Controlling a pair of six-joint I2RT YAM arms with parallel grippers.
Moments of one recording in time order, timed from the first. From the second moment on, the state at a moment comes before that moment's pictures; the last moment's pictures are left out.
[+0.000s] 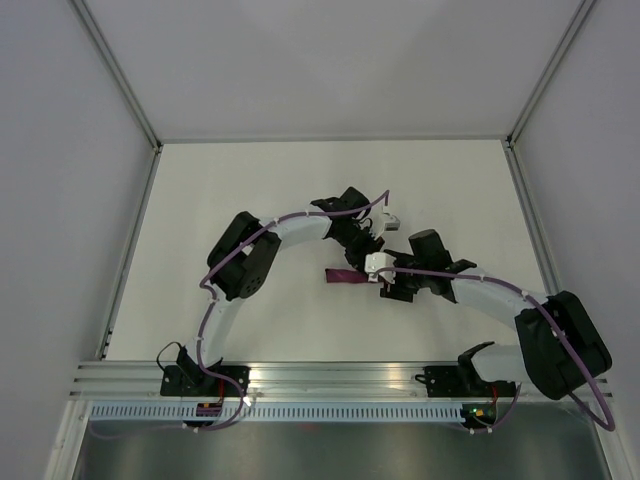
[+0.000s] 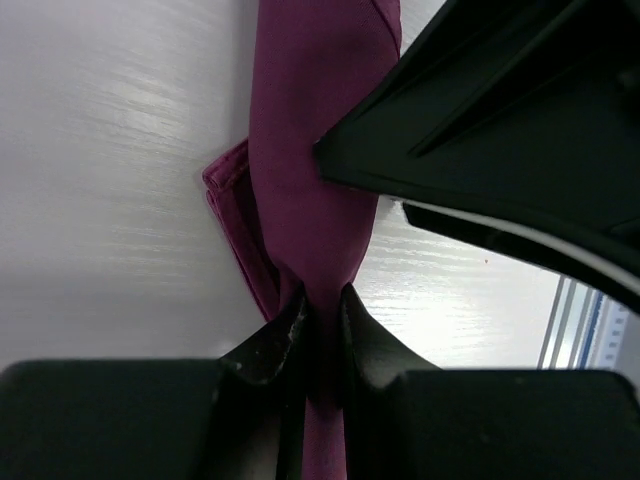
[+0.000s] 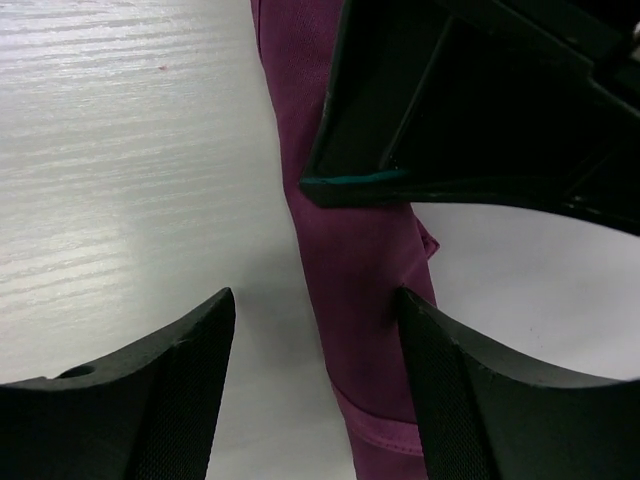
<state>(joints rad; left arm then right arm) -0.76 2.24 1.63 -0.52 0.74 0.22 0.44 1.30 0.54 -0.17 -0.42 -0.97</state>
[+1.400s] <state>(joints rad) -0.51 1.99 1.52 -0.41 0.50 -0.12 0.51 1.60 0.85 -0.39 -0.34 -0.82</state>
